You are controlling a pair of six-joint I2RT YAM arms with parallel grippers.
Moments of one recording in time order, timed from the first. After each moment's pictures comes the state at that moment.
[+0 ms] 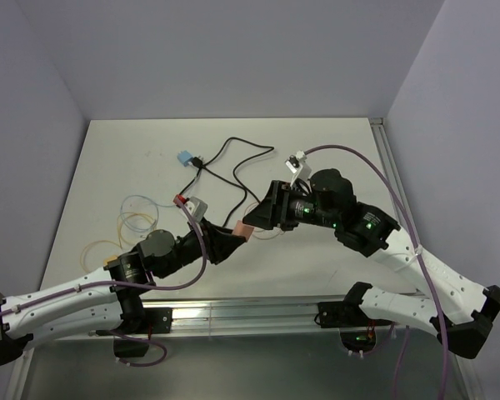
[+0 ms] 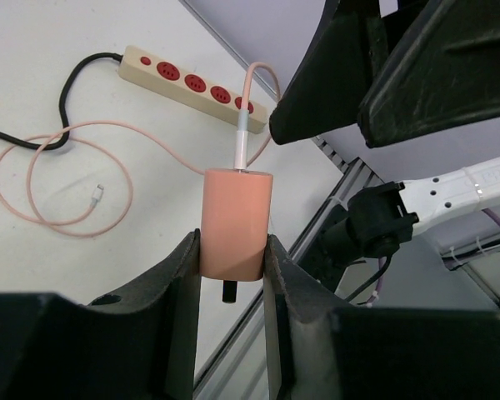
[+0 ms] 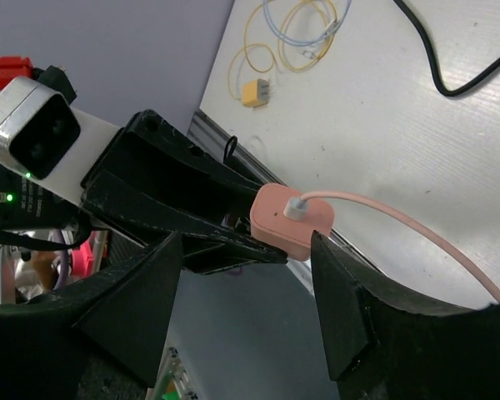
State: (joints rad) left arm -1.13 0.75 0.53 0.17 -0.13 -0.56; right arm 0.81 0.95 1.04 -0.47 -0.29 0.85
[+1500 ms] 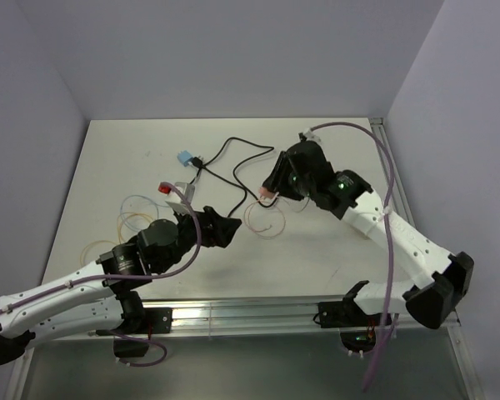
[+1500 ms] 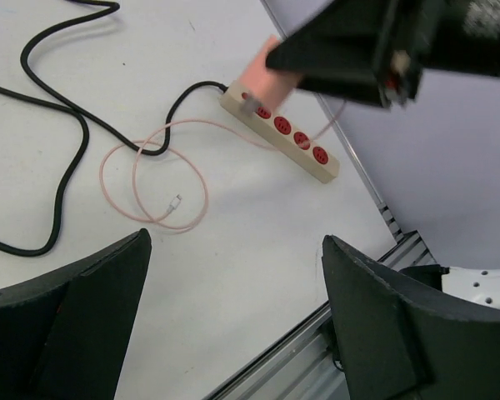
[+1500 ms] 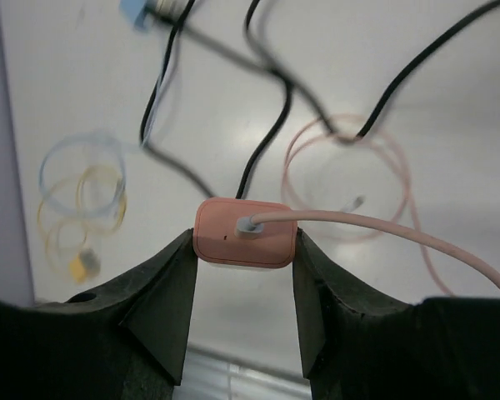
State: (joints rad) left arm -1.11 0.79 0.70 -0.09 -0.42 -0.67; right arm 0.70 1.24 1.25 -0.70 0.16 0.84
